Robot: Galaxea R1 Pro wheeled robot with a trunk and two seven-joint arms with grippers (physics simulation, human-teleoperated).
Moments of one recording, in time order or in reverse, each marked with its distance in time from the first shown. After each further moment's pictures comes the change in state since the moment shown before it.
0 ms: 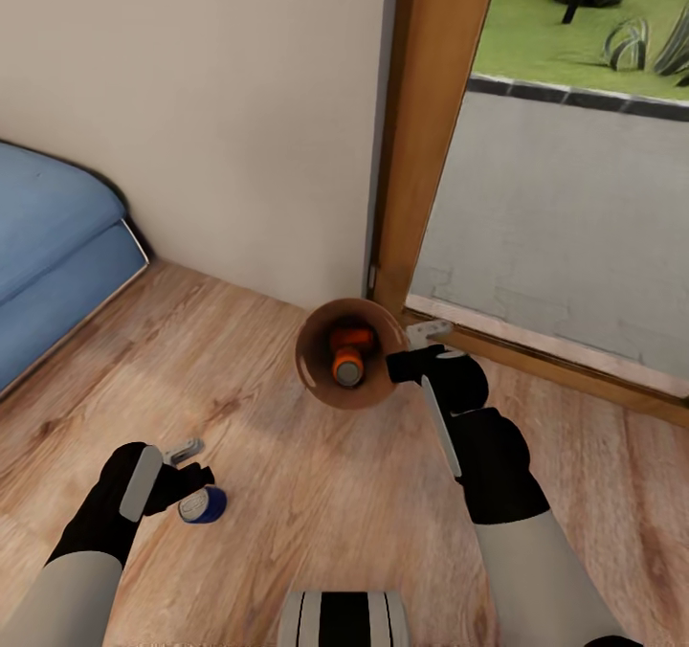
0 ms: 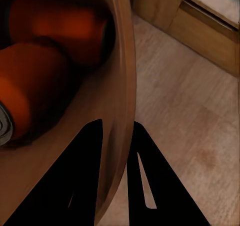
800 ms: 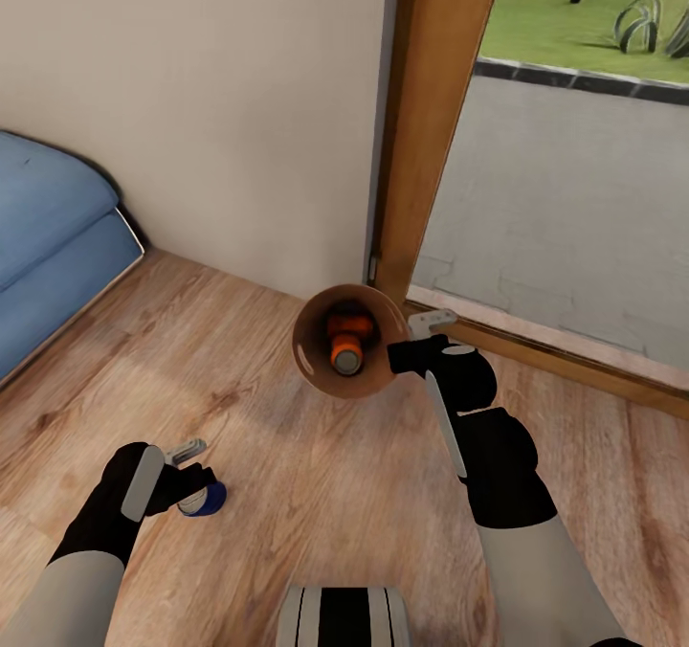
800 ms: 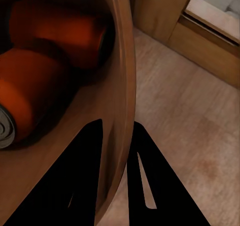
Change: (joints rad) left arm 0.000 -0.006 0.000 0.000 0.000 0.000 0.005; right arm 0.002 0.001 0.006 -0.080 0.000 0.000 0.001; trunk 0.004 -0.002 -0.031
